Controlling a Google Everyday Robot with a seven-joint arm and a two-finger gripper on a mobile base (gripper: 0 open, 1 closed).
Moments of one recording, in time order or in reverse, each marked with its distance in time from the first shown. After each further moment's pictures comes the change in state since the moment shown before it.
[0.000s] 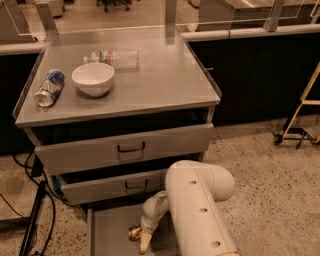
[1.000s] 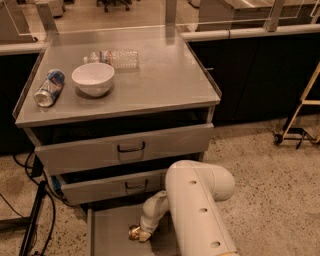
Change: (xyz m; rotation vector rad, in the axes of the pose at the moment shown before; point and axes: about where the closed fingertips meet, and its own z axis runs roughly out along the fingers) arm 0.000 0.000 0.000 0.000 0.000 0.000
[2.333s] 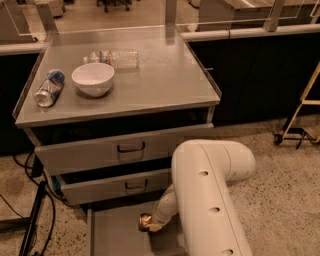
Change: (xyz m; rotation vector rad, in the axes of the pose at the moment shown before) arm 0.022 -0.004 -0.103 0.150 -0.010 0.088
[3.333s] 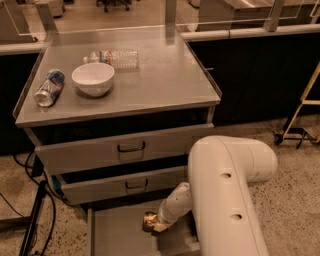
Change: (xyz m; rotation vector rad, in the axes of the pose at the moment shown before) arm 0.012 0.007 -0.044 0.018 -0.028 0.073
